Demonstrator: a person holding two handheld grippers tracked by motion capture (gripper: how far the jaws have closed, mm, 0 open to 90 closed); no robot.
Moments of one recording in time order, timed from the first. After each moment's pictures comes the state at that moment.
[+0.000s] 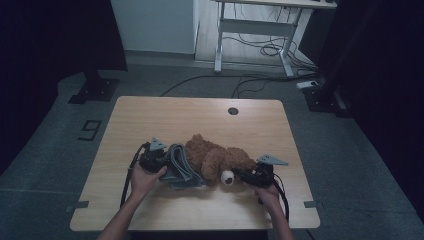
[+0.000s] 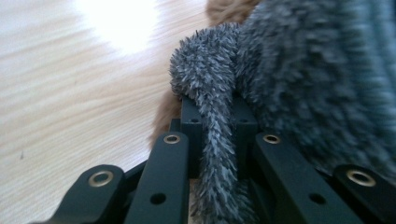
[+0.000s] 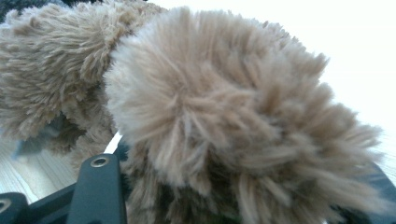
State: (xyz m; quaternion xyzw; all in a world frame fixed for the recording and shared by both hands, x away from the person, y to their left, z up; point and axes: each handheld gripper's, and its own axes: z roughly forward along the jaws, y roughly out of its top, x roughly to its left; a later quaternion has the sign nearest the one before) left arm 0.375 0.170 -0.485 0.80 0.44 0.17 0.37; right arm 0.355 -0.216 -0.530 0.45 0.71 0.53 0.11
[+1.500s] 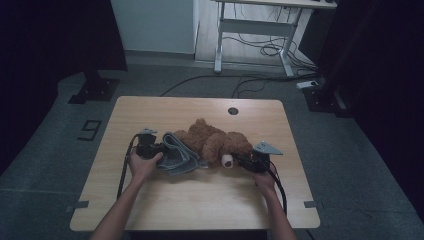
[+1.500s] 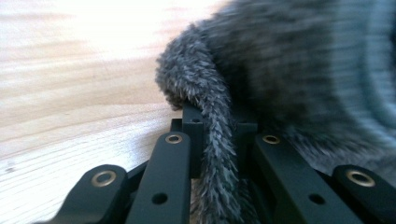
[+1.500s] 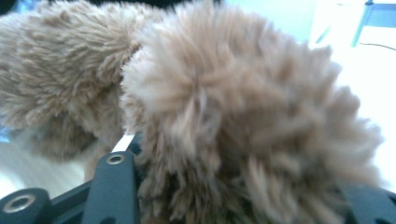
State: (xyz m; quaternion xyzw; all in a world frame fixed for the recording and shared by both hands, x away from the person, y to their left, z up) left arm 0.428 0.201 -0.497 0.75 0.51 0.09 0.42; right arm 0.397 -0.208 -0.523 0.39 0.71 0.54 0.21
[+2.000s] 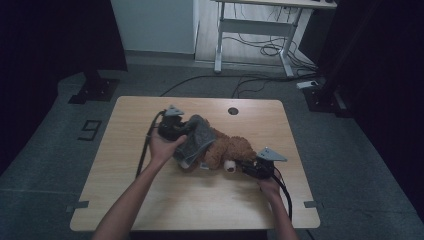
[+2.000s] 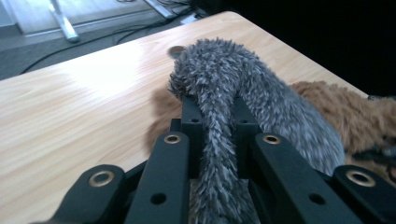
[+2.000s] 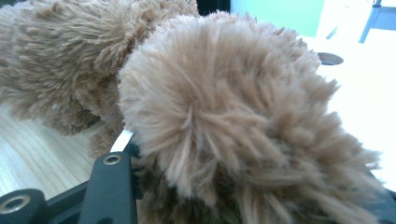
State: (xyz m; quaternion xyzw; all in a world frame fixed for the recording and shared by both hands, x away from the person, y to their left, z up) left arm 0.438 0.099 -0.406 0.79 0.39 0.16 0.45; right arm 0.381 -0.221 -0.532 0.37 0.72 0.54 0.22
